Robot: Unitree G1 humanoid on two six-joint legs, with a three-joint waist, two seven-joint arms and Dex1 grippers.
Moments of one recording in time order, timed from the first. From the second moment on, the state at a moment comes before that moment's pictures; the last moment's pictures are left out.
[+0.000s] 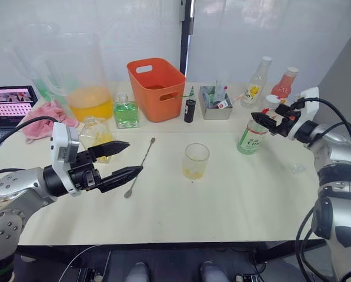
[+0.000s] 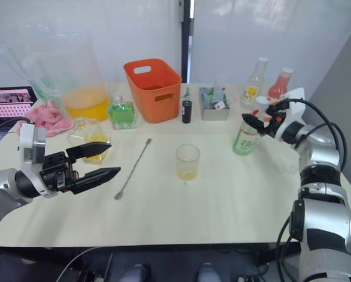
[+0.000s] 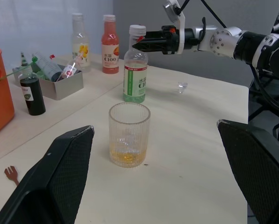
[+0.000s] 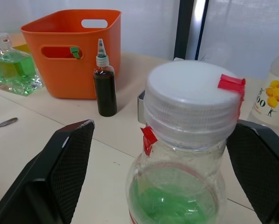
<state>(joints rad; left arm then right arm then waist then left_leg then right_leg) -0.16 0.83 0.43 -0.54 -1.00 0.72 -0.82 -1.06 -0.69 -0.20 1.03 0.28 0.05 0.95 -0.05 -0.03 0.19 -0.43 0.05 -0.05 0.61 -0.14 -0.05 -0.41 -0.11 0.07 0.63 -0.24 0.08</state>
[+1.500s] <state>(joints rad) -0.50 0.79 0.09 -0.22 -0.83 0.65 -1.13 -0.33 -0.70 -0.30 -0.62 0.95 0.80 0.81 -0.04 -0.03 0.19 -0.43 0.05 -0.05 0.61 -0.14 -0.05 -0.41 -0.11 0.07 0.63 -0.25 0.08</state>
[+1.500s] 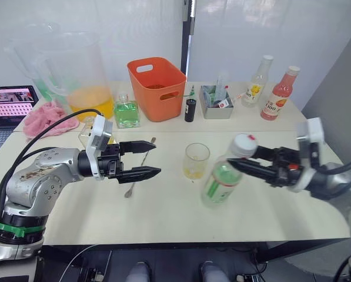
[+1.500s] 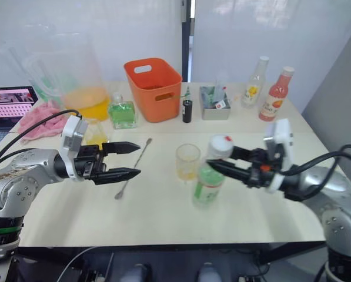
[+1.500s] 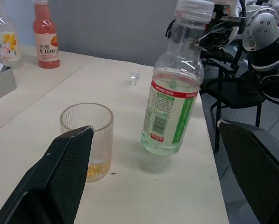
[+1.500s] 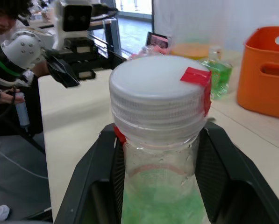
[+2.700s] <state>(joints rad) -0.33 0.84 0.22 -0.38 -0.87 0.71 -1.04 -0.49 -0.74 0.03 -0.36 0.73 0.61 1.08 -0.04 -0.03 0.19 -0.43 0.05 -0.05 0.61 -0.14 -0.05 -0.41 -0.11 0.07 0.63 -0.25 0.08</state>
